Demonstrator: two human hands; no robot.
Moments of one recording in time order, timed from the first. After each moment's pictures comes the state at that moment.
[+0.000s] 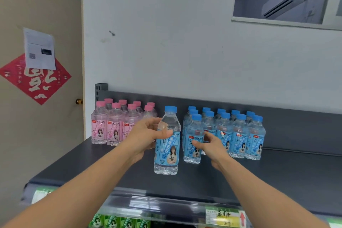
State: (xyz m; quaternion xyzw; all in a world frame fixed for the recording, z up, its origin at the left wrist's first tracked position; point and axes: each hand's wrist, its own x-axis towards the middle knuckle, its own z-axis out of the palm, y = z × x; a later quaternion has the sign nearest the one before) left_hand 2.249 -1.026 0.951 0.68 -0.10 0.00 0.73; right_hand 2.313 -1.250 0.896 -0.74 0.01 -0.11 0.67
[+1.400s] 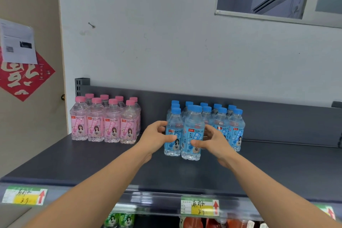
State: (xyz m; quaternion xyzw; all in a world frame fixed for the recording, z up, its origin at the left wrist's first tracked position) left_hand 2.270 -1.105 0.926 0.75 -0.11 0.02 0.65; right_hand 2.272 -1.313 0.911 -0.79 -0.06 -0.09 0.60
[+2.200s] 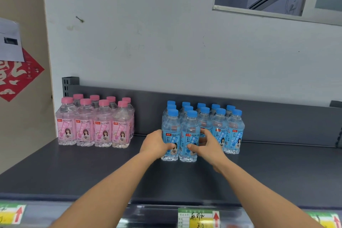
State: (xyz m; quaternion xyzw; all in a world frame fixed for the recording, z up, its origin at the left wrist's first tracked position) left_hand 2.319 -1.126 0.903 0.89 -0.09 0.06 0.43; right_hand 2.307 -1.315 0.886 -0.84 0.02 -0.13 0.52
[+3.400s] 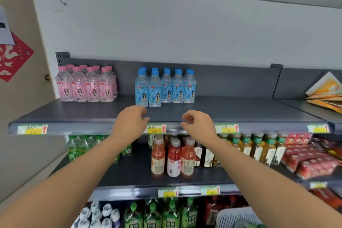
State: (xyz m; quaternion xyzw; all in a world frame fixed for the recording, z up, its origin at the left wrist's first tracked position) left_hand 2.085 -1.155 0.892 0.94 -0.12 0.23 0.23; right_hand 2.067 -1.370 0.876 -0.93 -0.01 -0.23 0.27
